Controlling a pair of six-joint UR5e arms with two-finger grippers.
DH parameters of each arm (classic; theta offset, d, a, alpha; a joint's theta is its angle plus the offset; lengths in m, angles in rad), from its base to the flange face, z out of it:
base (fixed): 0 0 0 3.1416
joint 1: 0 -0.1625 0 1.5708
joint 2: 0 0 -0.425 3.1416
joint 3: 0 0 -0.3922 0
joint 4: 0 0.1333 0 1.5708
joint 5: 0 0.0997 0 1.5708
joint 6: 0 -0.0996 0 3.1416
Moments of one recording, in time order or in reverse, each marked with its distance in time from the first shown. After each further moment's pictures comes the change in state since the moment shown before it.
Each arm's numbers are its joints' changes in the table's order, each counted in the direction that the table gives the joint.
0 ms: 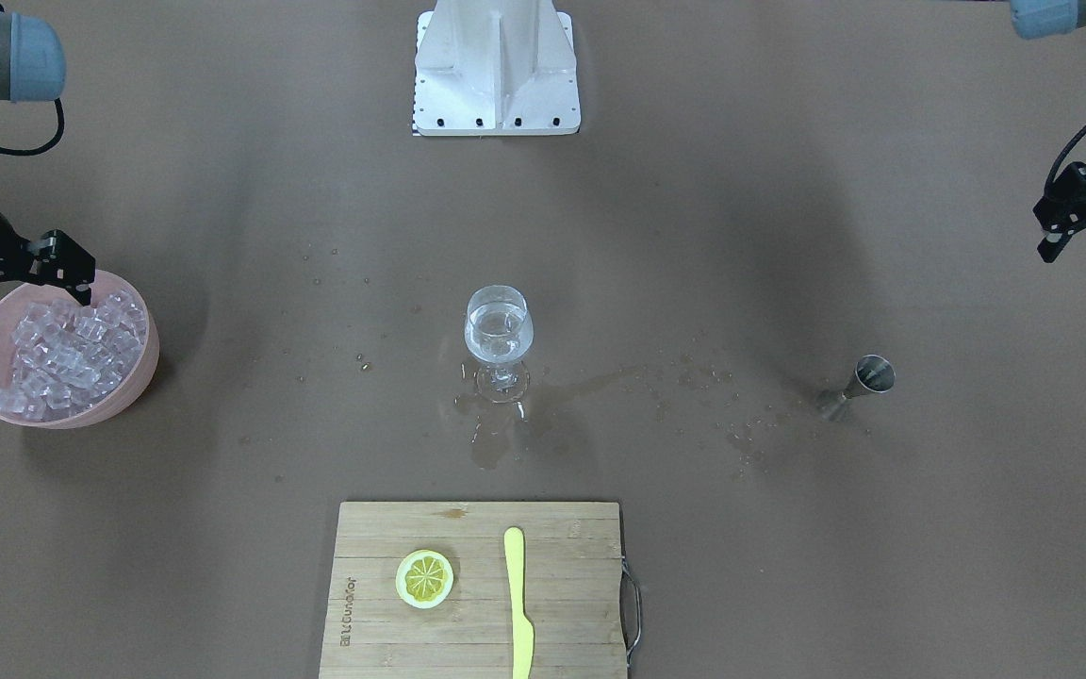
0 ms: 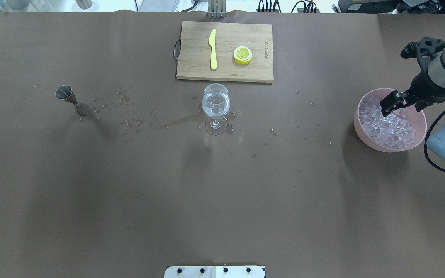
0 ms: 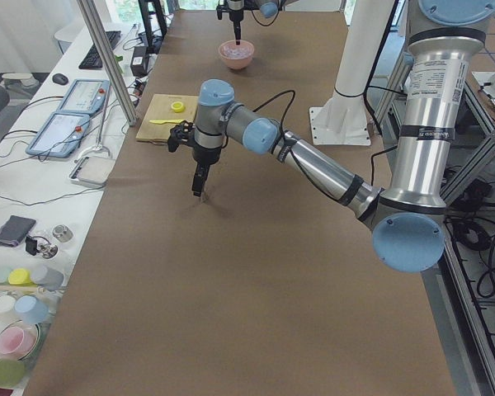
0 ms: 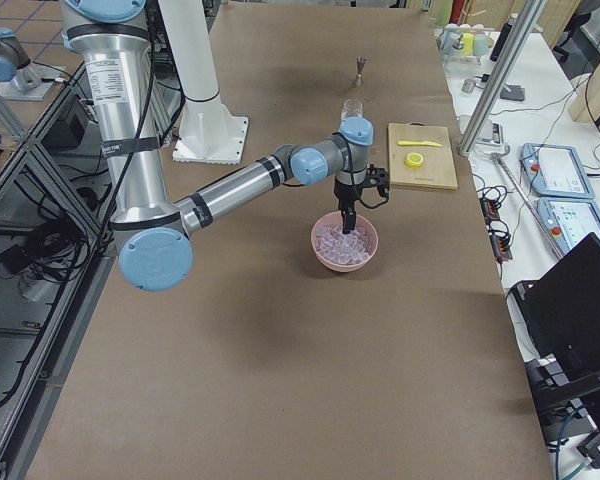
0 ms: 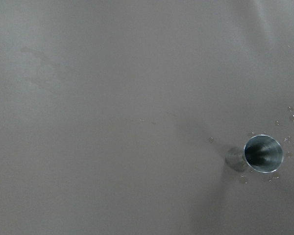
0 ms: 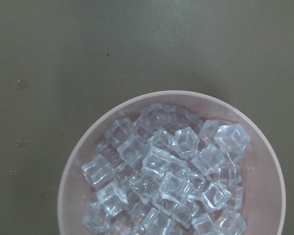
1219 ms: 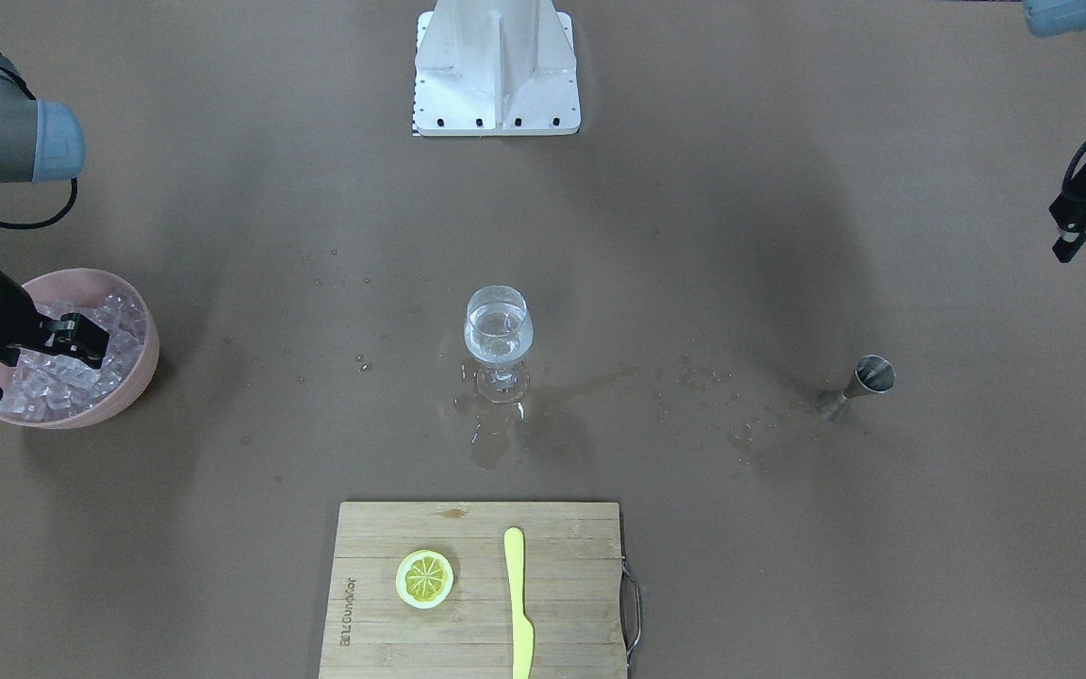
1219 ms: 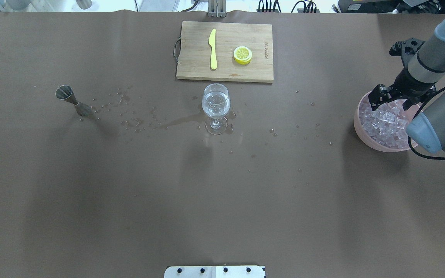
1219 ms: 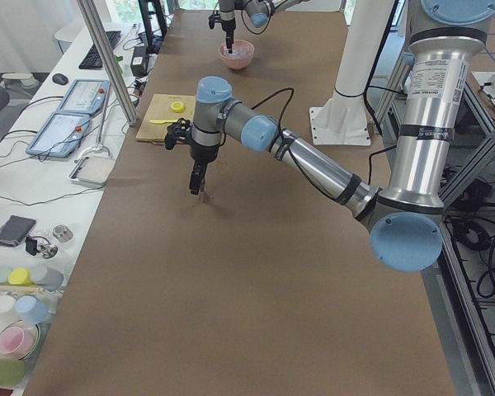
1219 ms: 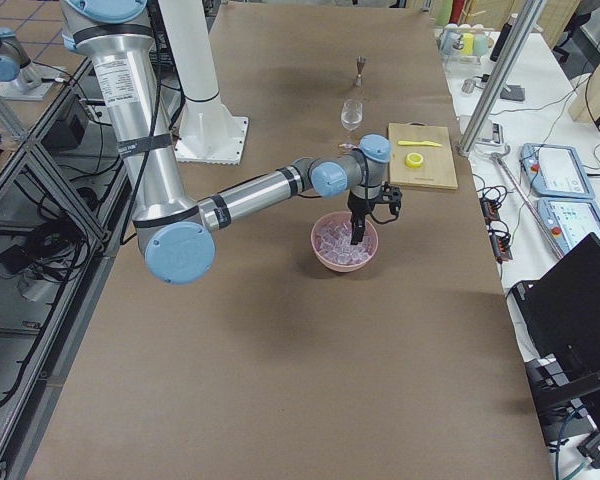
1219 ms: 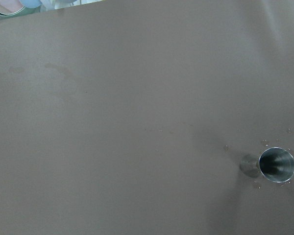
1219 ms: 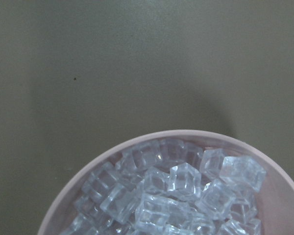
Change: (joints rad) left arm 0.013 0.013 0.003 0.004 -0.007 0.000; right arm 0.009 -0.089 -0.172 0.027 0.012 -0.094
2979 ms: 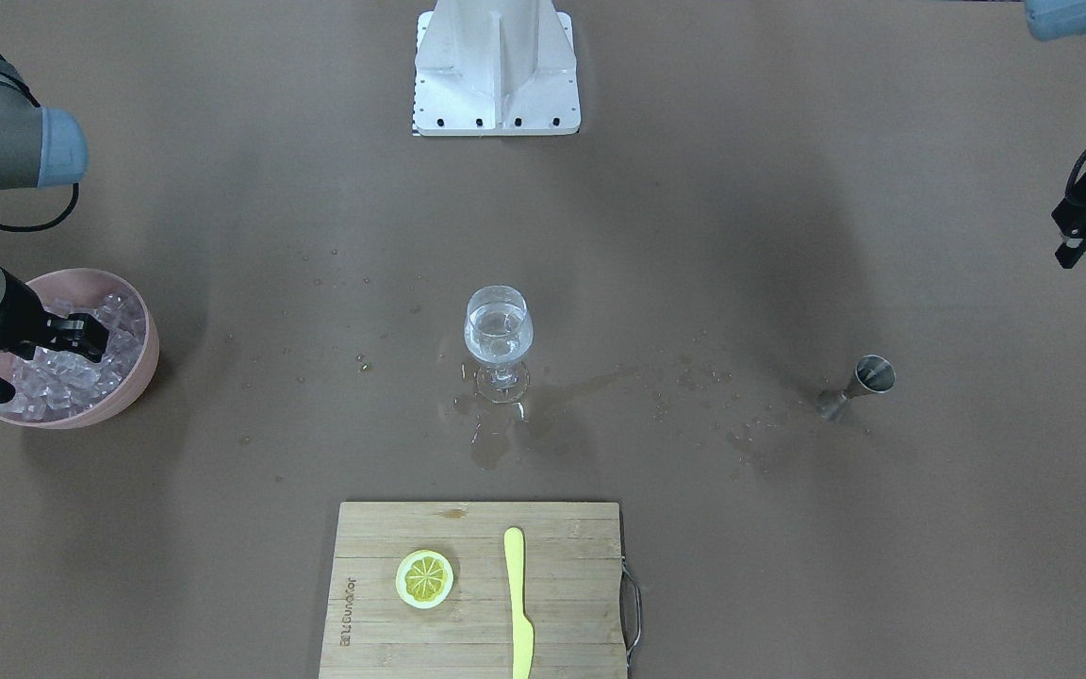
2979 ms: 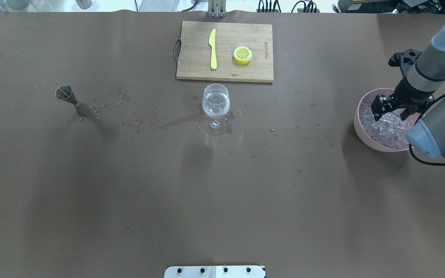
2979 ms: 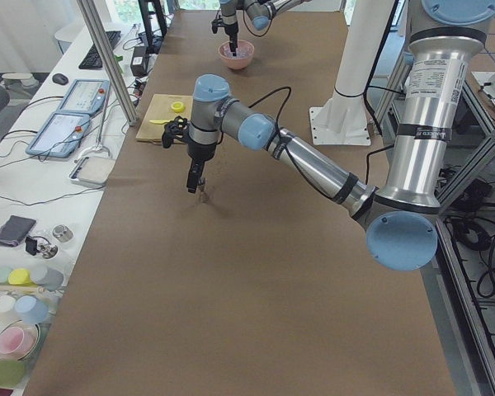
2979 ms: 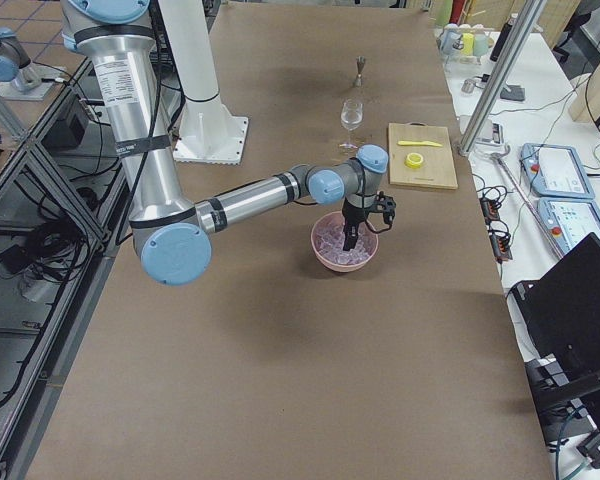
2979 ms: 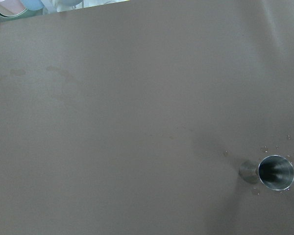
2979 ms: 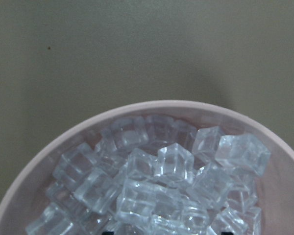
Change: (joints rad) left arm 0.004 0.020 0.012 0.002 0.001 0.010; right arm 0.017 0.022 -0.024 0.000 0.019 0.011
